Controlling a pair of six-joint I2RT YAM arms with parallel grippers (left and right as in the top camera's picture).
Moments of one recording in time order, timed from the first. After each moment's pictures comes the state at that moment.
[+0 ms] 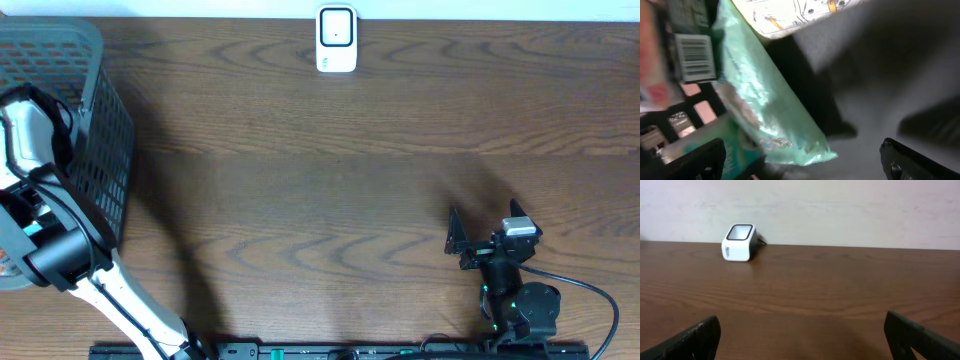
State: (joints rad) left arm 0.56 2.16 1.74 -1.39 -0.40 -0.59; right arm 0.03 0.01 0.01 -0.07 -0.08 0.02
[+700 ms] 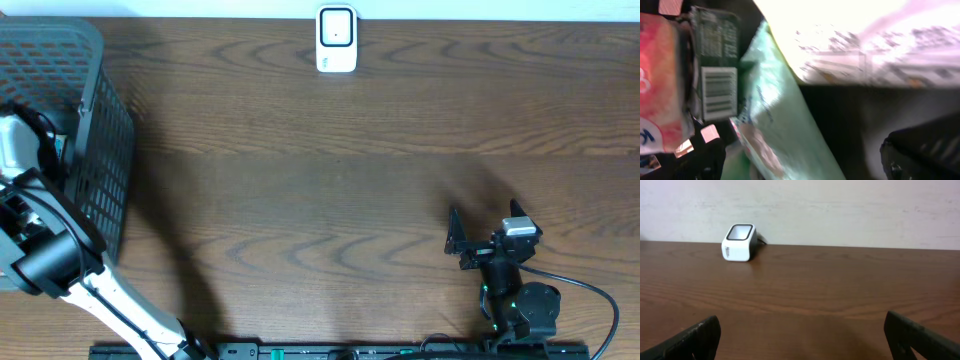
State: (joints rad) left arm 0.64 2.16 1.69 -1.29 -0.44 -0.62; right arm 0.03 0.01 0.01 -0.07 -0.08 0.02
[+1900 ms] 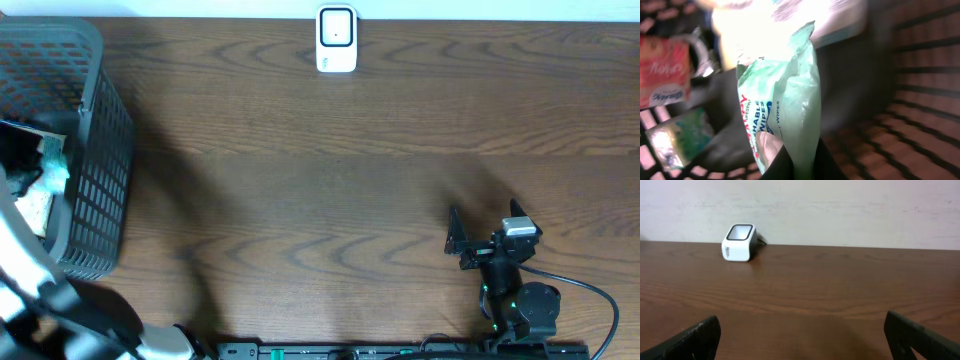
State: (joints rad) left arm 0.68 1.64 1.65 -1.13 0.02 -0.61; right arm 0.03 0.01 0.01 -0.07 -0.08 0.02
